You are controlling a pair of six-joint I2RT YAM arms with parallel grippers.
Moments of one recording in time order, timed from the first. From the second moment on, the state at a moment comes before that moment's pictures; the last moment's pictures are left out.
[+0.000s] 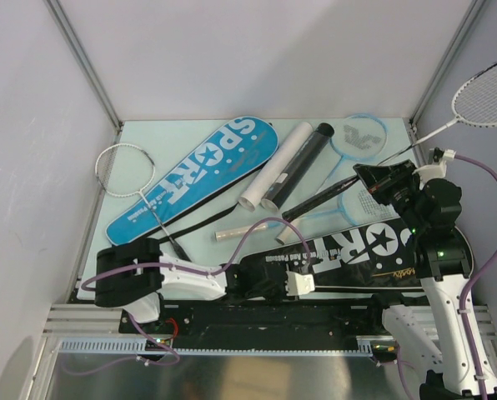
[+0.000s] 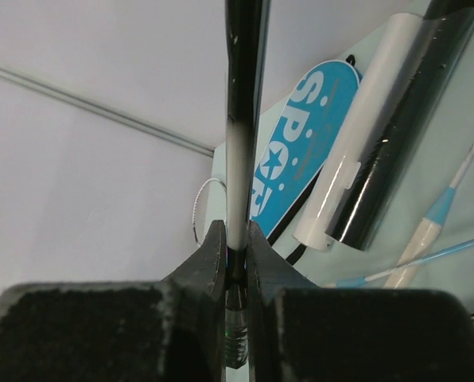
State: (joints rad) left arm -1.38 1.58 0.67 0.22 -0.14 0.25; right arm 0.10 0.69 0.95 -0.32 -0.22 0.96
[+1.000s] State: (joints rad) left arm -1.30 1.10 0.80 -0.05 -0.33 0.08; right arm 0.09 0.60 1.10 -0.40 0.02 0.93
